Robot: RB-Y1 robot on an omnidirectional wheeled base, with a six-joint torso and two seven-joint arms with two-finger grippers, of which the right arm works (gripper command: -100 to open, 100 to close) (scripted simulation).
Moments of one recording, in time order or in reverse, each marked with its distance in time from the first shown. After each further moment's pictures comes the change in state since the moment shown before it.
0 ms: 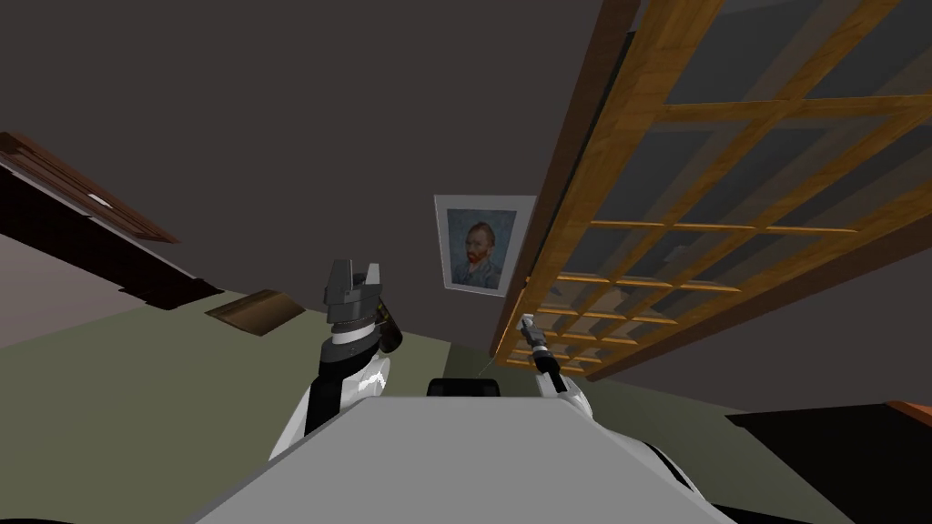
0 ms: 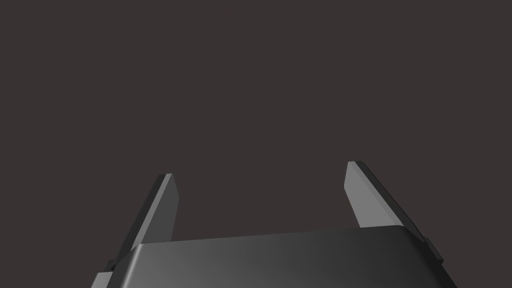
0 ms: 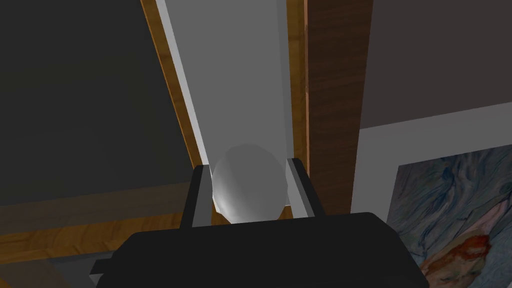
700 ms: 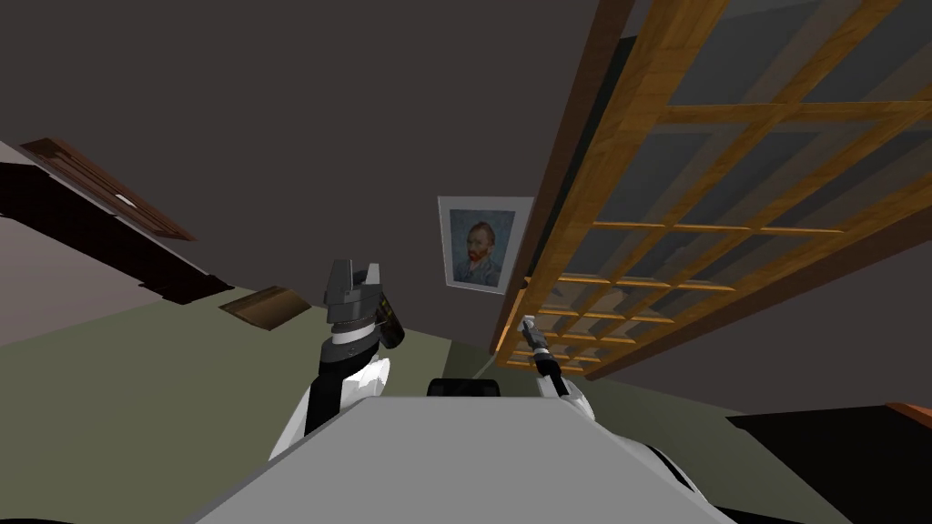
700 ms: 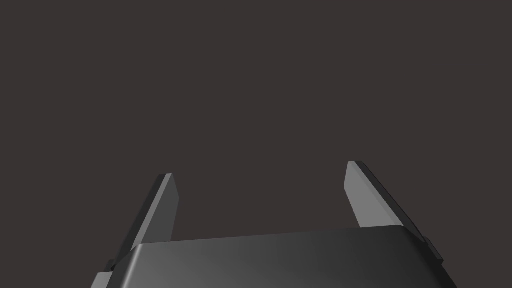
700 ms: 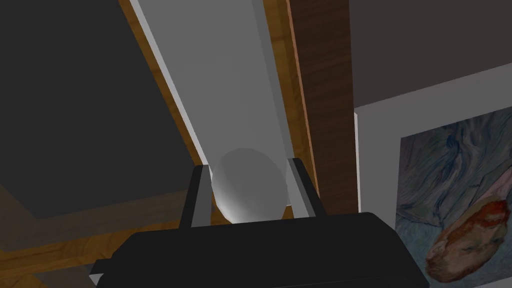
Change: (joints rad) arm 0.013 -0.006 0.022 0.009 -0.035 -0.009 -0.112
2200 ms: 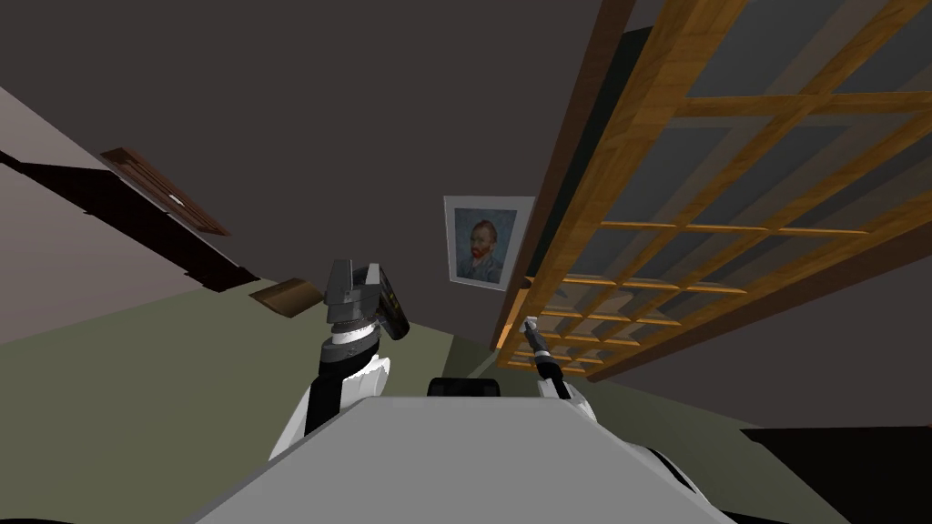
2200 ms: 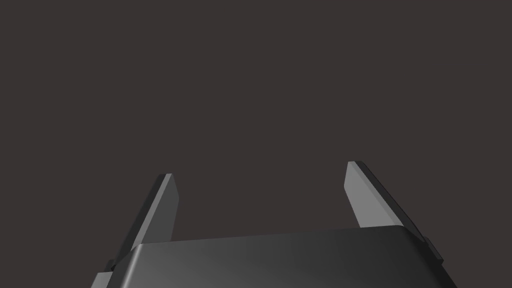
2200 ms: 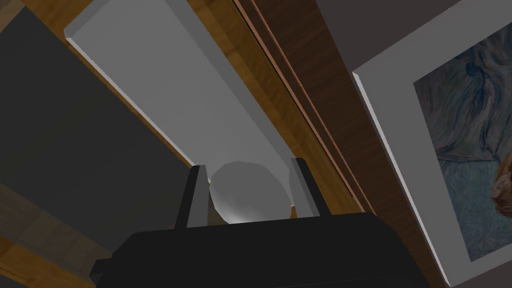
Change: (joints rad) arm 0.023 -0.010 0.059 -0.007 -0.095 -0.001 -0.300
